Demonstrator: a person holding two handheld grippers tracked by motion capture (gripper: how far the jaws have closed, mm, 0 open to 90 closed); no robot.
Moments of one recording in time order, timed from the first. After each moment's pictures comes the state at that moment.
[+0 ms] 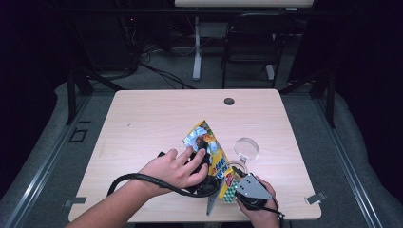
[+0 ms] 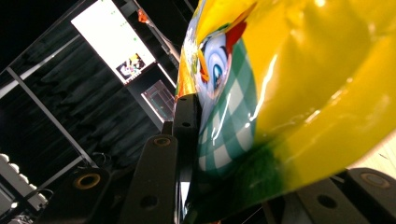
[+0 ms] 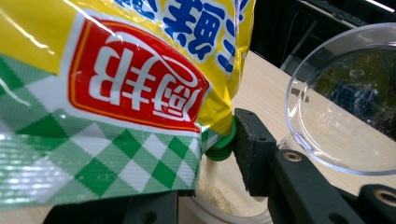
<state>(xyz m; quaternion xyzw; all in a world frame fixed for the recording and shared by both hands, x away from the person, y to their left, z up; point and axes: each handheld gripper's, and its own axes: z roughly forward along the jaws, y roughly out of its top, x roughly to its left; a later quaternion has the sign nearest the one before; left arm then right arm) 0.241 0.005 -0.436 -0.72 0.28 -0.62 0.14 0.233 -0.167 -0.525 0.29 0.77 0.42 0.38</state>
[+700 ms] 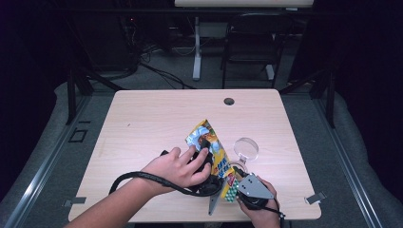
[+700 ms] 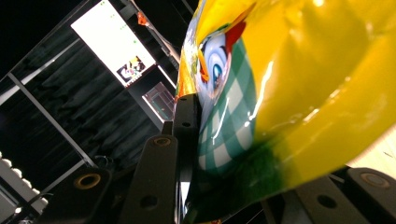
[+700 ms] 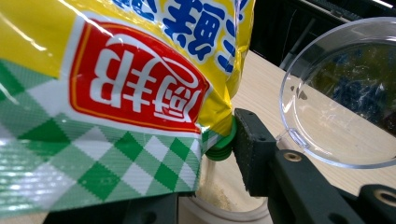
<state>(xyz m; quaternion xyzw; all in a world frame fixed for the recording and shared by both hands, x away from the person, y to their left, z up) 0.240 -0.002 -0.433 -0.72 0.29 -0.62 0.16 0.234 -0.170 -0.525 0.30 0.77 0.42 0.37</state>
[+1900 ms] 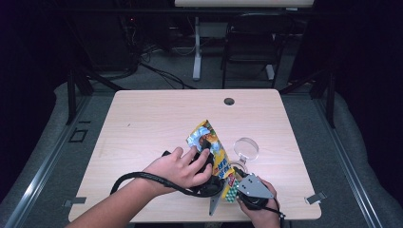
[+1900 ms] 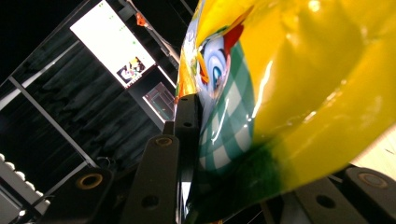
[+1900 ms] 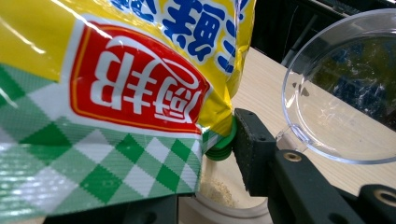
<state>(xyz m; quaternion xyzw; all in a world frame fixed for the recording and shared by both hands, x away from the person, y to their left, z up) 0.240 -0.004 -0.435 -0.71 0.29 -0.61 0.17 0.234 -0.170 -0.526 0.30 0.77 0.42 0.37</state>
